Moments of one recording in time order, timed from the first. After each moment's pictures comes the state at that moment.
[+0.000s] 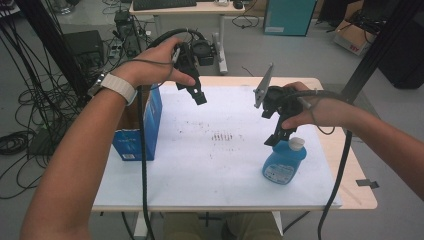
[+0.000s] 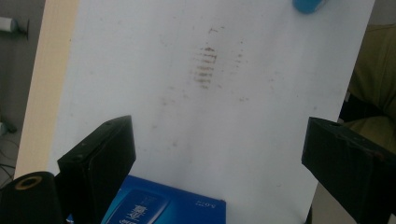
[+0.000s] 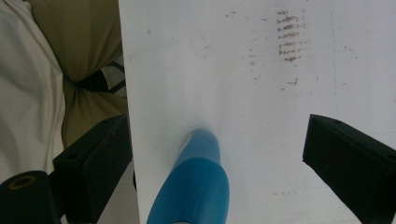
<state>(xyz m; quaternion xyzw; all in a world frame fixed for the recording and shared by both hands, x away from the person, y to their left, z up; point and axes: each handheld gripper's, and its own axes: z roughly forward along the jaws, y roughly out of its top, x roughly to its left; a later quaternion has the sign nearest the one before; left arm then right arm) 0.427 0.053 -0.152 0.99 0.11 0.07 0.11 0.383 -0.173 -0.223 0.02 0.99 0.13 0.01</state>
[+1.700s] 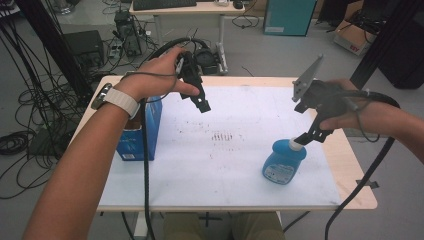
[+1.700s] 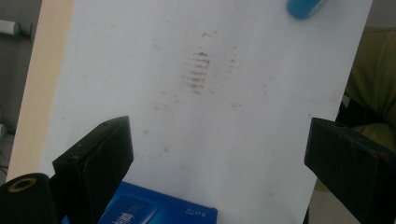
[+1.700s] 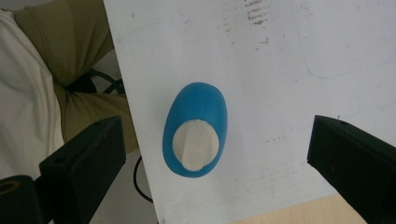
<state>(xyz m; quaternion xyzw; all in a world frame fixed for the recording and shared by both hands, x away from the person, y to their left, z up) 0.410 0.046 -0.162 0.98 0.12 0.07 0.12 0.349 -0.241 -0.189 0.11 0.98 0.16 0.05</state>
